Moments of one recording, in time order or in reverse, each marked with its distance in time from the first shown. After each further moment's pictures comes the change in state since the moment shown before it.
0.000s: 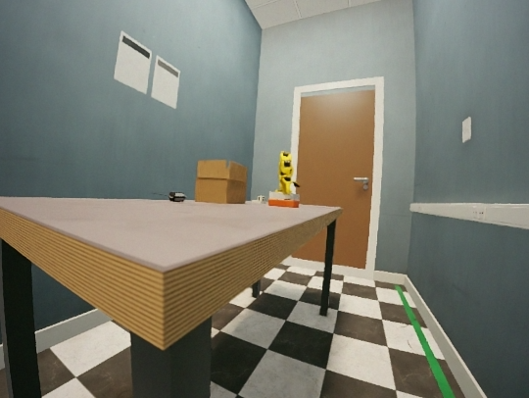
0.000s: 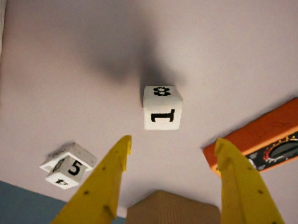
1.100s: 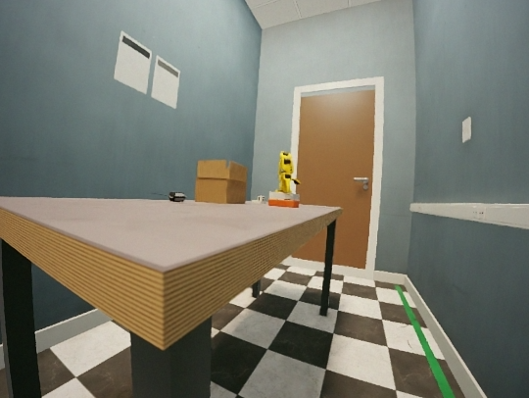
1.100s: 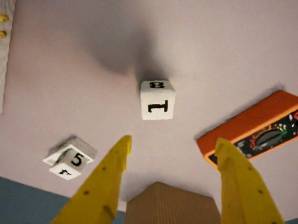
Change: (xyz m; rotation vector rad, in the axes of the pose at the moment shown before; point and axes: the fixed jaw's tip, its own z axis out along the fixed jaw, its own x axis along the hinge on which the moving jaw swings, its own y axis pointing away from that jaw) arm 0.000 -0.002 -0.014 0.024 0.006 0.000
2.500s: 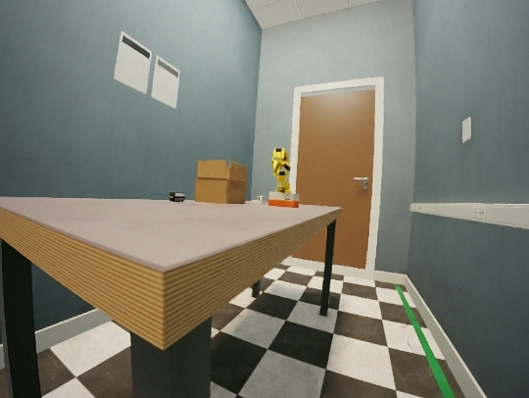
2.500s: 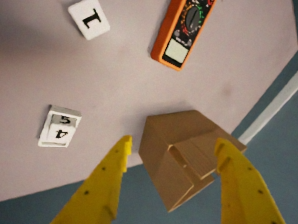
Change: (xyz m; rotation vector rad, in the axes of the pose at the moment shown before) arm 0.059 0.008 -0.082 0.450 0.154 0.369
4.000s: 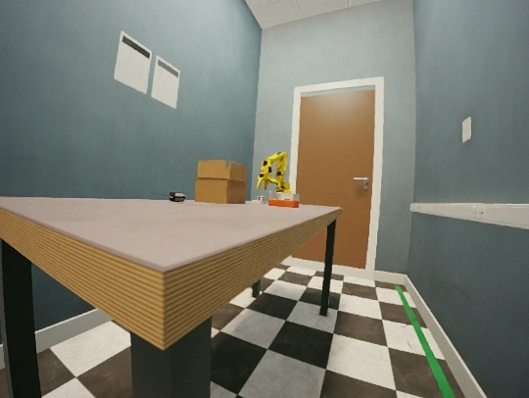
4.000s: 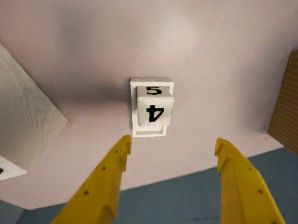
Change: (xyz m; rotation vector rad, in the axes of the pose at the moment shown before) arm 0.056 0.117 0.039 -0.393 0.087 0.591
